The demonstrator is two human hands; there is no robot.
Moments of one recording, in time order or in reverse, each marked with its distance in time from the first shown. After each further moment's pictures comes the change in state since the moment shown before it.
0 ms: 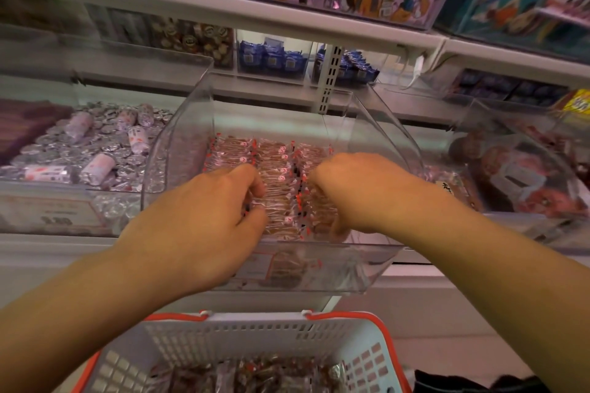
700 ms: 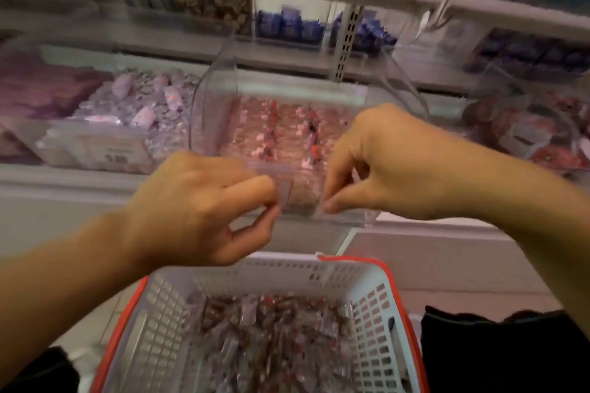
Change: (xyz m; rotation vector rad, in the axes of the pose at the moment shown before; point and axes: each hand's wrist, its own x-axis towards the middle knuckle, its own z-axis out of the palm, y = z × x) left_hand -0.072 -0.008 -0.002 0.189 0.431 0.749; right_hand -0.094 -0.029 -0.038 0.611 0.080 -0.350
